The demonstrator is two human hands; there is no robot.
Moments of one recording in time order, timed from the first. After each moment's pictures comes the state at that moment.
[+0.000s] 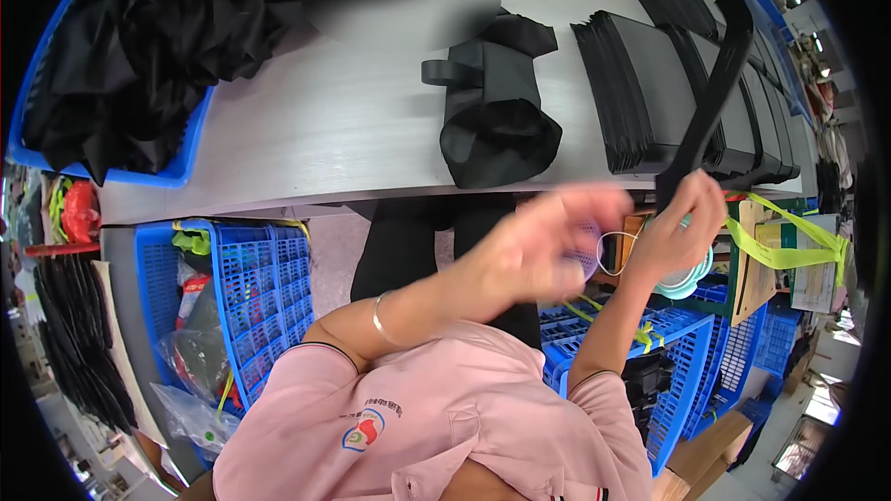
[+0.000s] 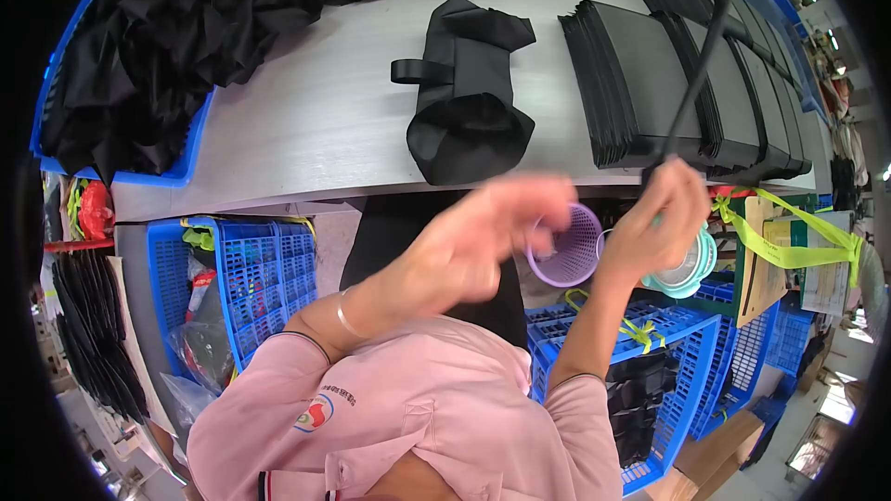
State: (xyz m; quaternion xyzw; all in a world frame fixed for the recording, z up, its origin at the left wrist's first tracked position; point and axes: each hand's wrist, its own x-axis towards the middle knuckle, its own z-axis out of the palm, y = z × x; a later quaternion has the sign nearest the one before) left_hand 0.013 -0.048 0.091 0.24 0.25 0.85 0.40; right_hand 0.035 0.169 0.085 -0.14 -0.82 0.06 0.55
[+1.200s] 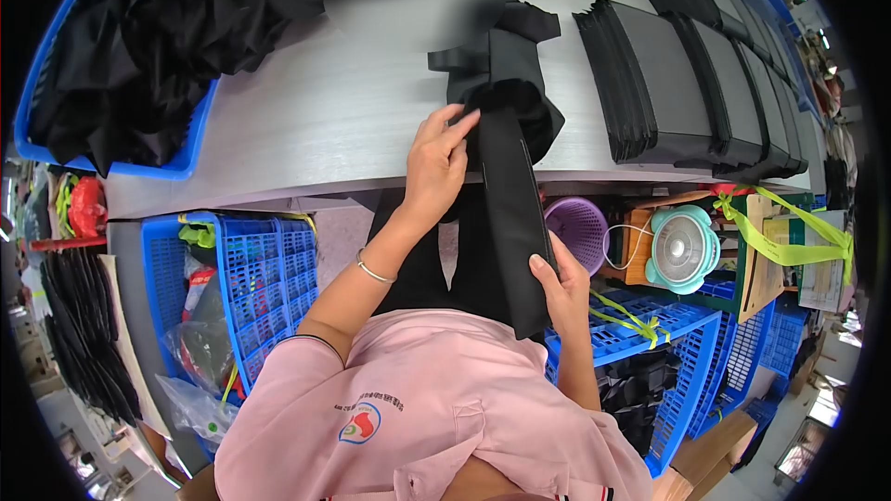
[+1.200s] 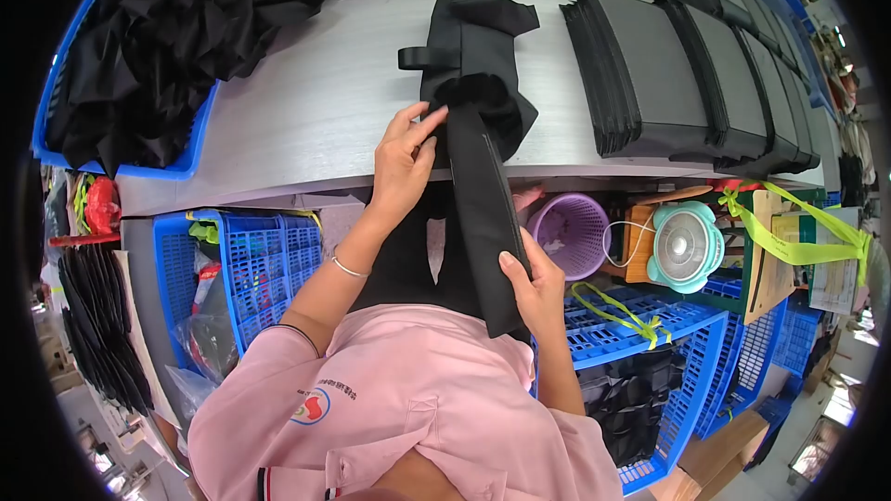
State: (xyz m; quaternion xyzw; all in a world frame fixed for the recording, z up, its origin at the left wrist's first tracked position) left_hand -0.057 -0.066 -0.019 0.21 0.82 0.52 -0.11; right_hand 0.128 0.094 0.009 -0.19 -0.70 0.69 0.04
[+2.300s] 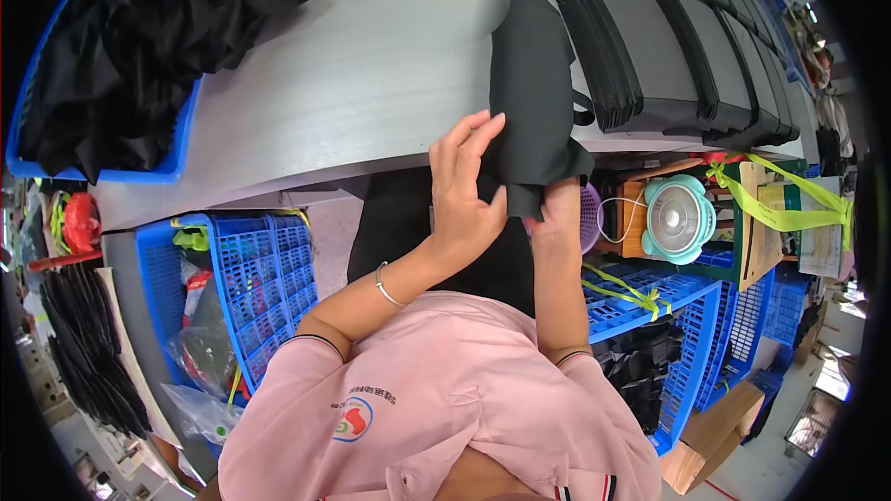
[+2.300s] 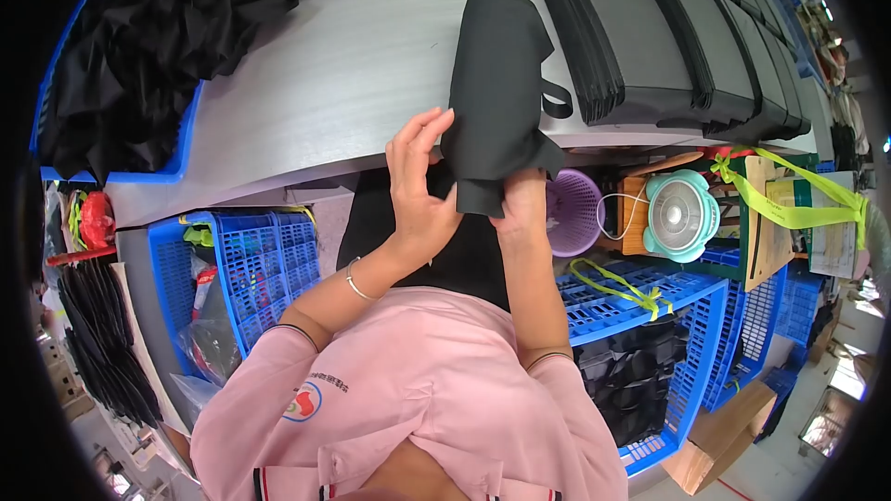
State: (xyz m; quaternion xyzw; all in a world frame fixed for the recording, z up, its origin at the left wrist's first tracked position) left_hand 0.012 -0.037 0.020 0.24 0.77 0.56 -0.18; right_hand 0.035 0.089 0.009 -0.19 -0.30 0.92 0.13
